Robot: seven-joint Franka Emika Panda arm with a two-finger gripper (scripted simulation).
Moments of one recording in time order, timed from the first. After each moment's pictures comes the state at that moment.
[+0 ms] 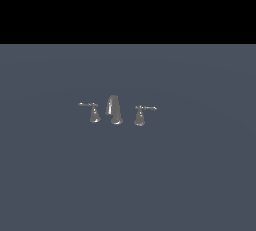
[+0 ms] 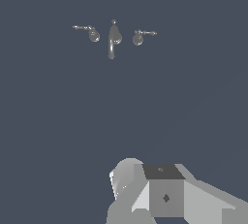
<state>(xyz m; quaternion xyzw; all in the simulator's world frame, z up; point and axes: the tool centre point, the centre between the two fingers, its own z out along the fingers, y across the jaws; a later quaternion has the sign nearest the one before) -0.254 -0.009 0.464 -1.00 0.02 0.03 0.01</state>
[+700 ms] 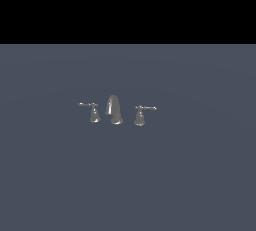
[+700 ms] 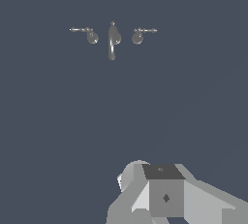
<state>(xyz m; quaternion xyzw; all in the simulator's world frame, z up) -0.250 0.007 0.449 -1.00 0.05 0.03 0.01</state>
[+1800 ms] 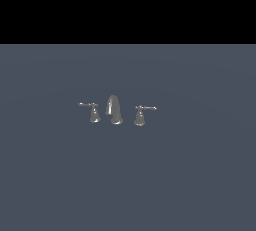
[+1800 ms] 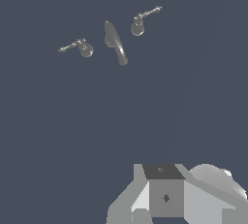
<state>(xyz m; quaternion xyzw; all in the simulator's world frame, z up) -0.205 0.098 0.354 -0.97 0.25 0.02 0.01</state>
